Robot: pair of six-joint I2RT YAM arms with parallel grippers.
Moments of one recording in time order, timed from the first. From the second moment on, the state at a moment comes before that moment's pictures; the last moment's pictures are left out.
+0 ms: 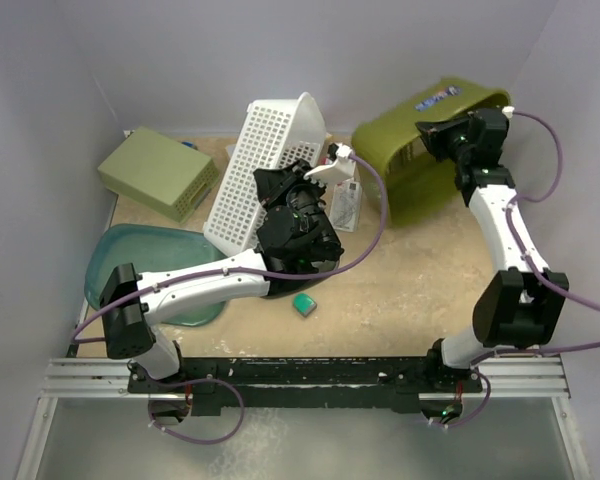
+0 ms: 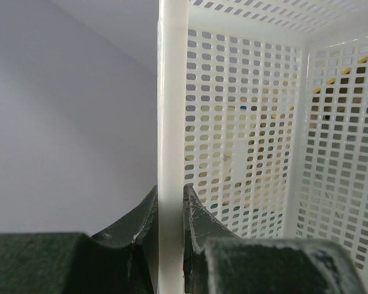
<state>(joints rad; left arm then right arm) -1.20 1.62 1.45 0.90 -1.58 1.55 -0.06 1.52 1.42 -0.26 -0.14 1.15</state>
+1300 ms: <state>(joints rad) -1.24 1.67 1.43 0.82 -1.58 1.48 -0.01 1.24 0.02 1.52 0.13 1.54</state>
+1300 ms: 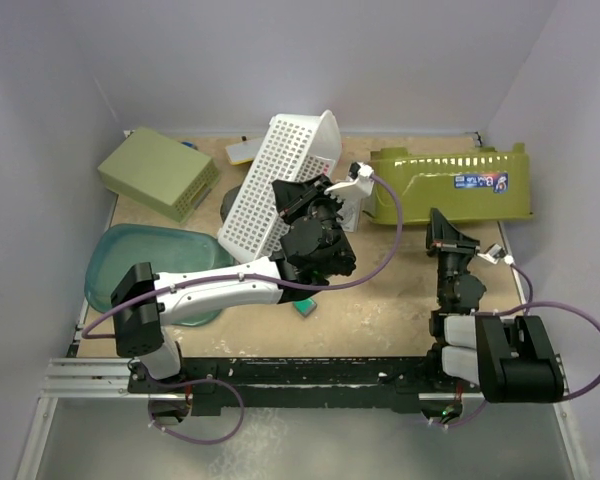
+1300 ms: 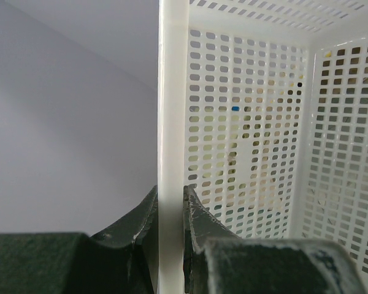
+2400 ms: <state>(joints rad) -1.24 1.67 1.41 0.73 -1.58 1.39 0.00 0.88 0.17 0.12 0.10 1.52</state>
